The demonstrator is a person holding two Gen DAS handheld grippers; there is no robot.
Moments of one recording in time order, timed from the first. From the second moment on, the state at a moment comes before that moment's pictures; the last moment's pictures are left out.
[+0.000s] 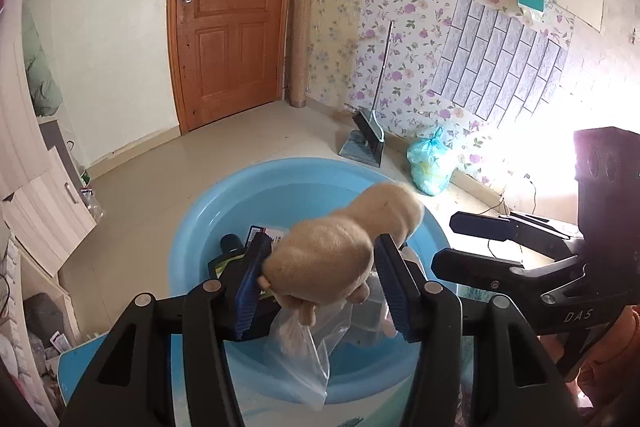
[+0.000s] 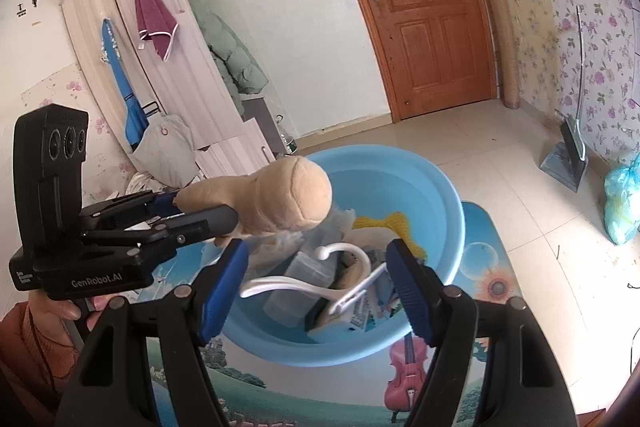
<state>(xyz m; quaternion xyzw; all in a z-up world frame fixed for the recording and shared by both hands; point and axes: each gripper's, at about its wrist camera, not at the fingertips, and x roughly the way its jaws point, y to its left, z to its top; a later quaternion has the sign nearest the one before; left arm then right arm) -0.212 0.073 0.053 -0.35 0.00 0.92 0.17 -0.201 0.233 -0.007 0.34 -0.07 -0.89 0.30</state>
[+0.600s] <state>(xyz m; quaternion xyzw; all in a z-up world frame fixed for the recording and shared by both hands) -0.192 0.046 0.057 -0.37 -0.03 0.92 0.10 -0.202 0.231 -0.011 0.35 -0.06 -0.89 0.29</state>
